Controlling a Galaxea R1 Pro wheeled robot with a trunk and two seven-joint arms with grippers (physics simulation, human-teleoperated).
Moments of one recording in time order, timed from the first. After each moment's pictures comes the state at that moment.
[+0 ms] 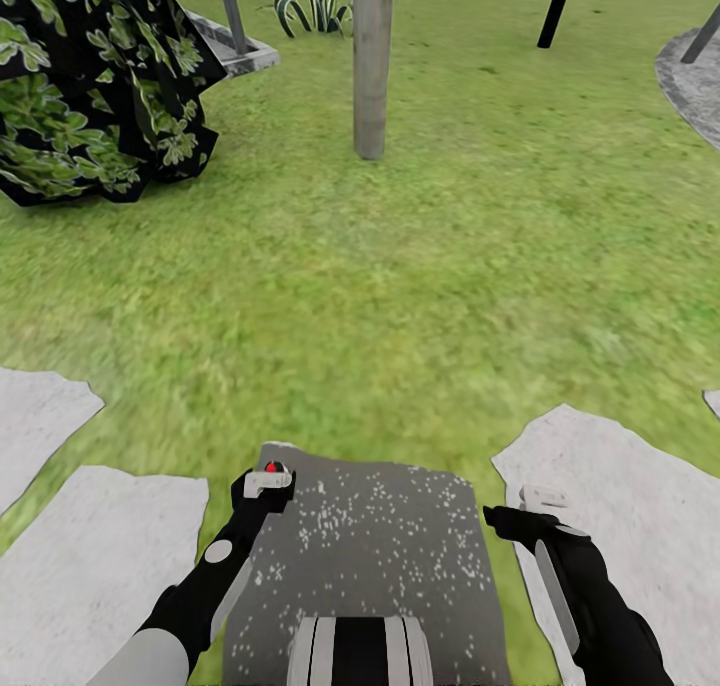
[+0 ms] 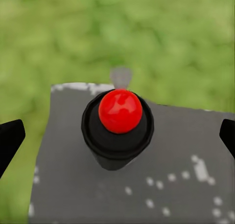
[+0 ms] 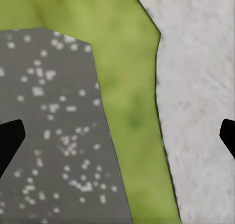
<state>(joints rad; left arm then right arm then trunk) -0.55 -0.04 -0.06 -0.61 0.00 -0.27 0.00 -0.36 -0.01 -0.17 -1.22 -0.01 0.65 0.00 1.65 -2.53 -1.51</state>
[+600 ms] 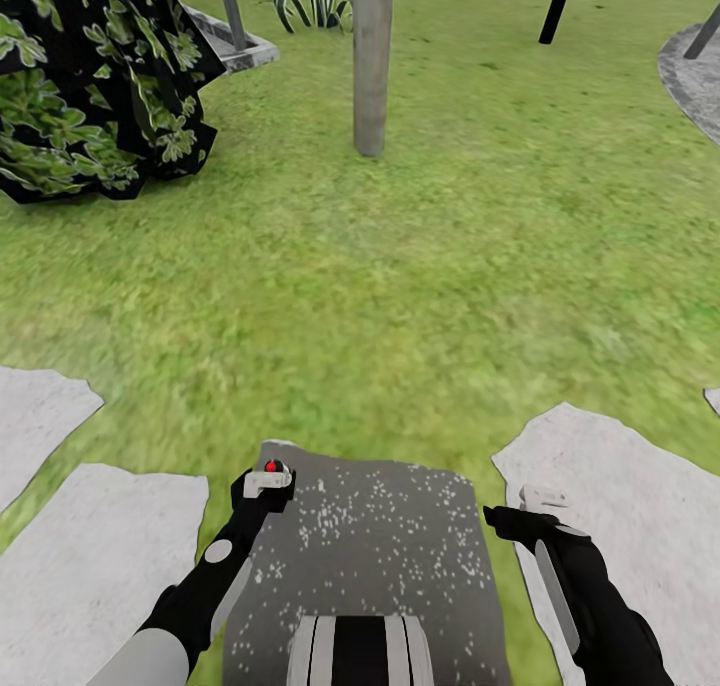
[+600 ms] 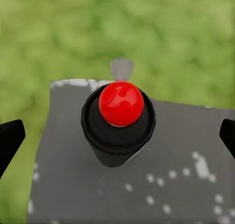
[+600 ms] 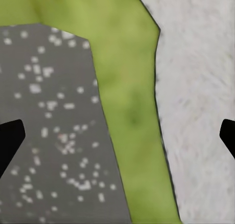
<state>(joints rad) -0.55 -0.04 -0.06 -0.61 0.00 -0.27 0.00 -0.36 -0.01 -0.17 -1.22 -0.01 0.65 0.00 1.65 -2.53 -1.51</state>
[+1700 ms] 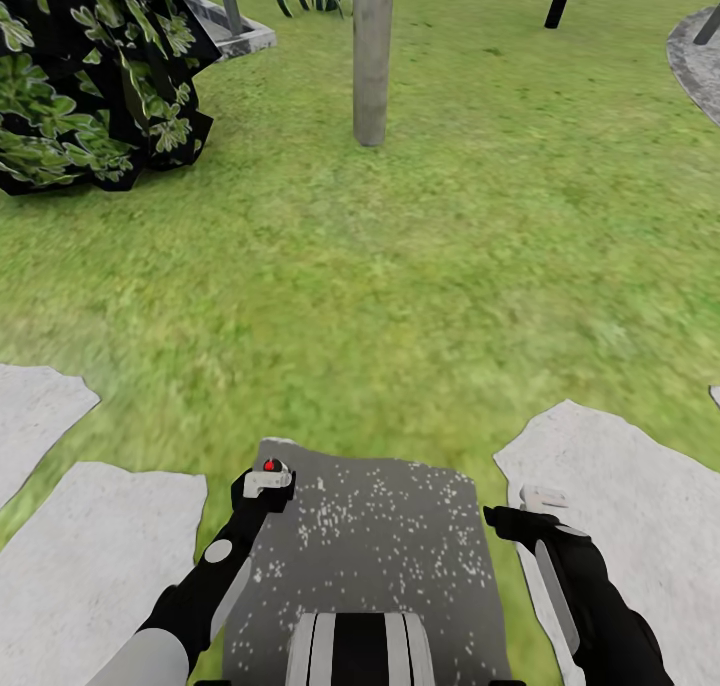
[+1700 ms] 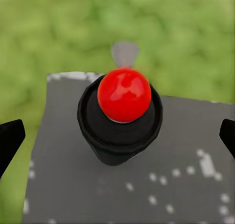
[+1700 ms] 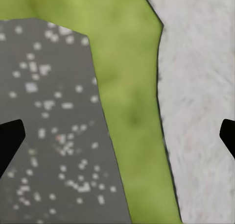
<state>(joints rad) -0.56 -0.04 -0.06 -0.61 0.00 -0.27 0.00 -0.36 -0.01 -0.17 -1.22 -0.01 0.65 0.00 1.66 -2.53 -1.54</state>
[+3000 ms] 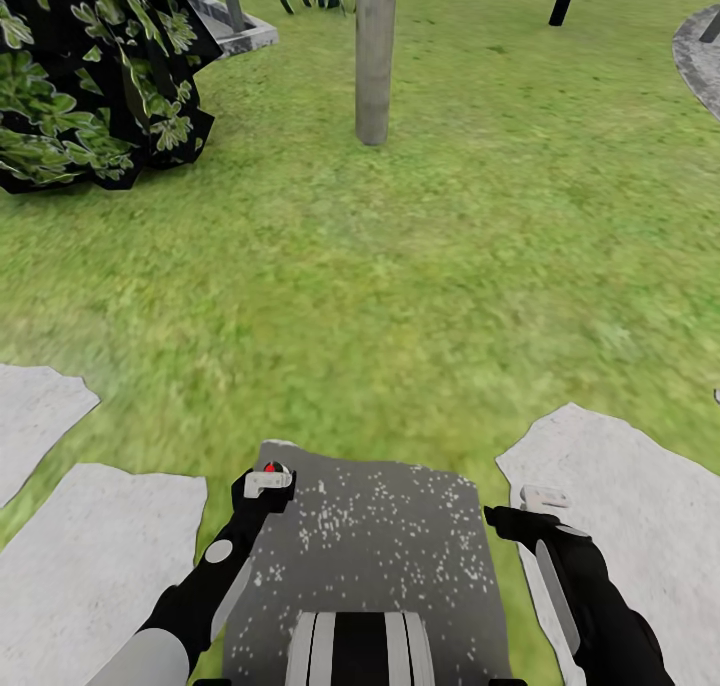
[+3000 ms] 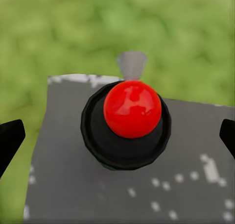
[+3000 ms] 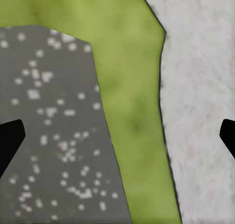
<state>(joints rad) -0.55 -0.04 -0.06 -0.61 0.00 -0.27 0.00 -0.36 -0.01 -0.17 -1.22 -0.01 0.65 0.00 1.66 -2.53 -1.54</state>
